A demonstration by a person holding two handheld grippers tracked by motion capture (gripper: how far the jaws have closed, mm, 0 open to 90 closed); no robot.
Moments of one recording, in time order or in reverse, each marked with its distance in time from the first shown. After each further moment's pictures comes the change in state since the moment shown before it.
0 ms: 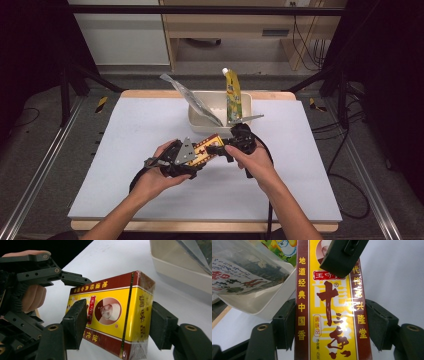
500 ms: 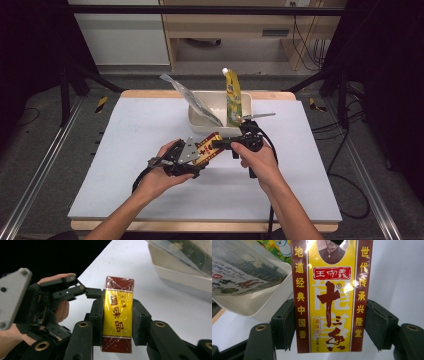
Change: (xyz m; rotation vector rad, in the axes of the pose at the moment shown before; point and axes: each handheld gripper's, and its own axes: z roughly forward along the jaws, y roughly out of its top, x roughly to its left) left arm -0.002 0.000 0.012 -0.014 -0.008 -0.024; right arm 0.004 0.004 -0.025 -0.072 0.046 0.109
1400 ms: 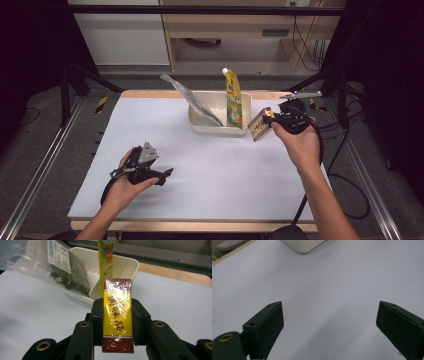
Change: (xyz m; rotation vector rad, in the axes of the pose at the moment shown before) left arm 0.034 -0.094 -0.052 0.126 0.143 -0.299; right arm -0.023 0.043 -0.101 -0.066 -0.601 -0.096
